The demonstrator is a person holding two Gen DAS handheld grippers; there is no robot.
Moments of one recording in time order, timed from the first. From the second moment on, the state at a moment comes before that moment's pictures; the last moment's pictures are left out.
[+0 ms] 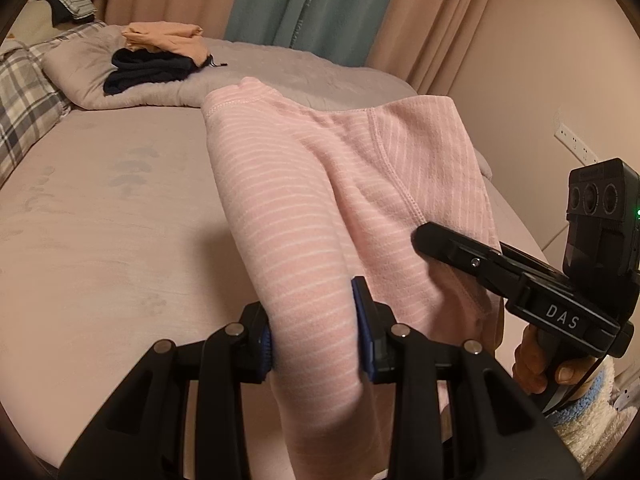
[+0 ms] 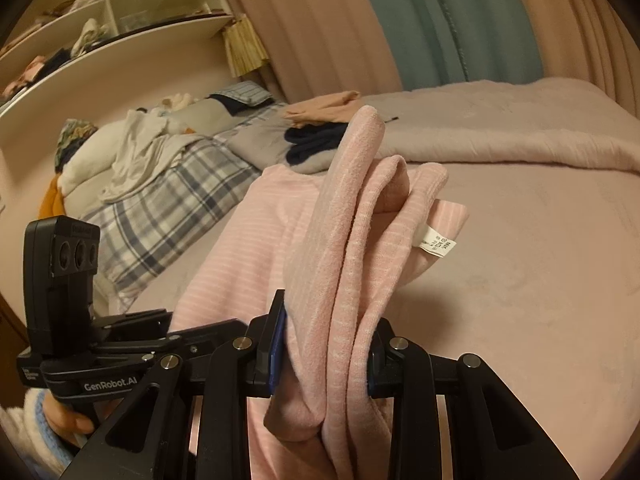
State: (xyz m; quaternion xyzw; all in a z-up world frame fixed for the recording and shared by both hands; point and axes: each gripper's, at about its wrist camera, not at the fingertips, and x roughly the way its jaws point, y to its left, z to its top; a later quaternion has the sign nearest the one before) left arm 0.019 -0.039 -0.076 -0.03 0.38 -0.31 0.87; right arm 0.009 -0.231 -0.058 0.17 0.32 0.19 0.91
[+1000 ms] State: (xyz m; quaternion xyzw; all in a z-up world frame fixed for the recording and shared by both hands) left arm 0.046 -0.023 -0.064 -0.03 0.36 -0.28 0.89; right arm 0.036 -0.200 -0.040 0.13 0.30 0.22 0.92
